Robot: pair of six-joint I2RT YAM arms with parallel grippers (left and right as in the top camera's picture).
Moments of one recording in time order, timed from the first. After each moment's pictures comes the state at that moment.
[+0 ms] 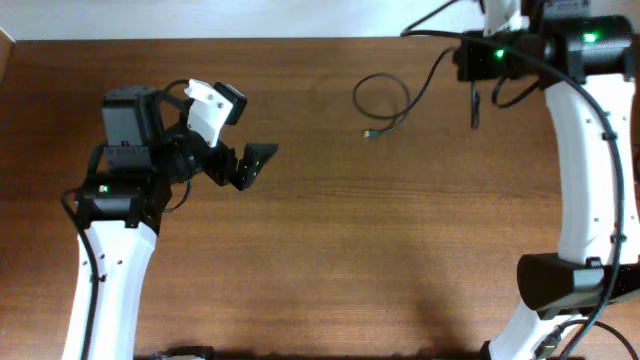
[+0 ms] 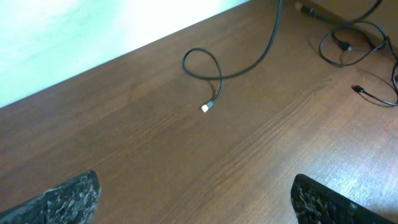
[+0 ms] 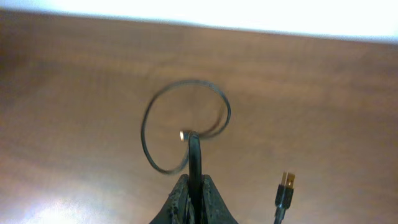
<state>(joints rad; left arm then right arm) 0.02 1.28 1.26 -0.67 0.68 0.39 0.07 1.93 2.33 -1.29 -0.25 0.00</state>
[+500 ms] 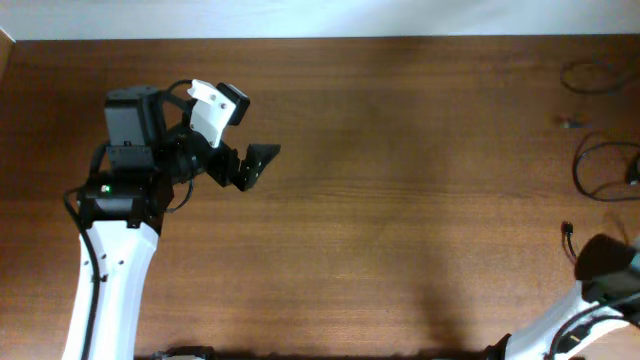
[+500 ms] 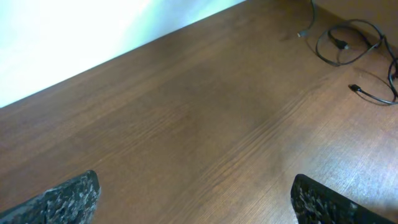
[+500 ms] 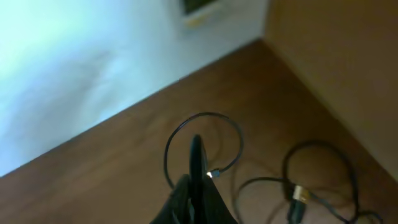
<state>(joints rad) 0.00 1.28 1.26 -0.67 0.68 0.39 -0.52 2.04 2.55 -1.22 -0.09 0.12</state>
